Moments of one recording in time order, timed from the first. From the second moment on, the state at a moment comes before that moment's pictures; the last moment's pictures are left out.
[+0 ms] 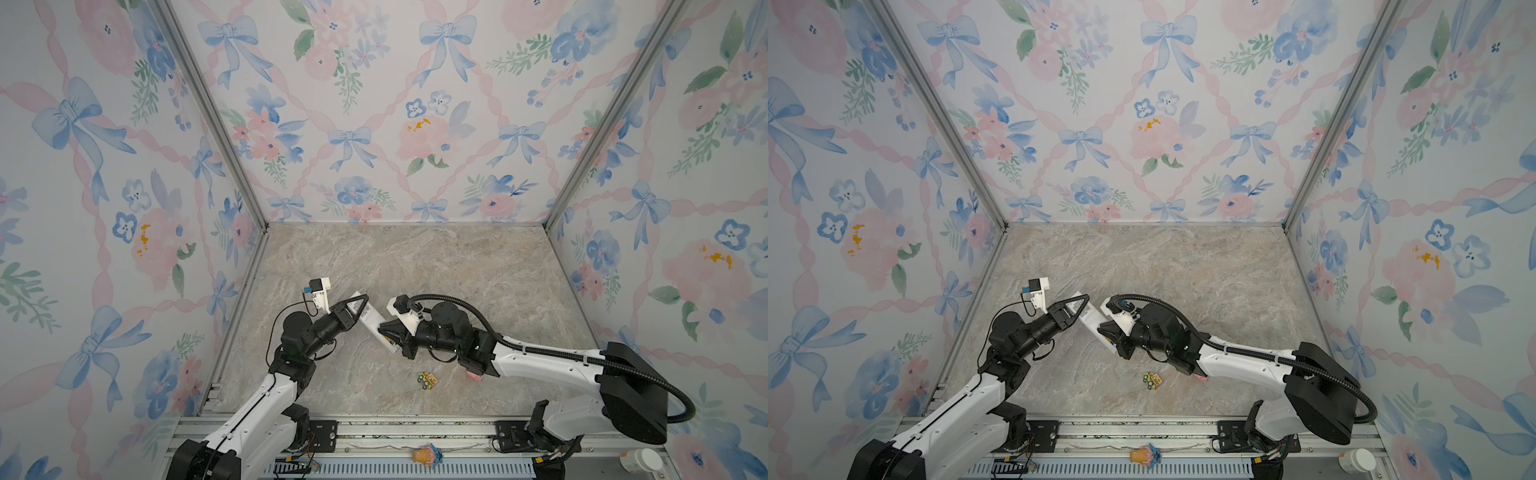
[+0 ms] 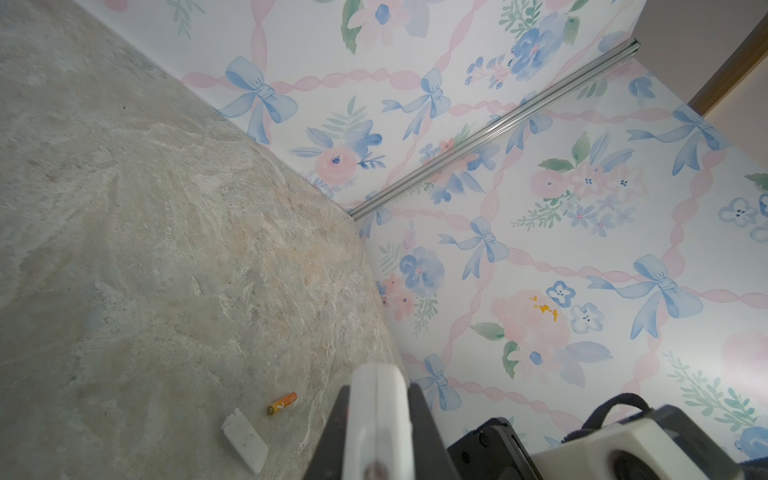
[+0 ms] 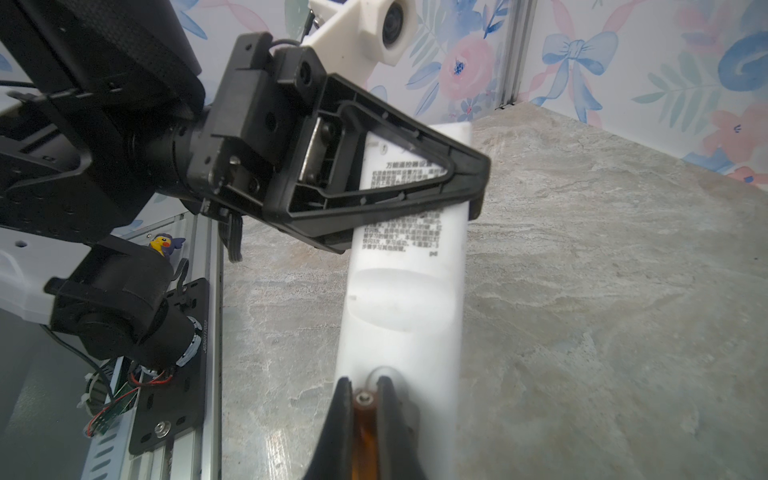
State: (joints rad) left arm -0.28 0.87 0.26 0.61 0.51 -1.02; right arm 1.02 1.41 0.78 0.33 -0.22 0.10
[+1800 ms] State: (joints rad) left arm -0.27 0.87 0.26 0.62 0.51 -1.02; right arm 1.04 1.40 0.78 0.31 -0.19 0.09
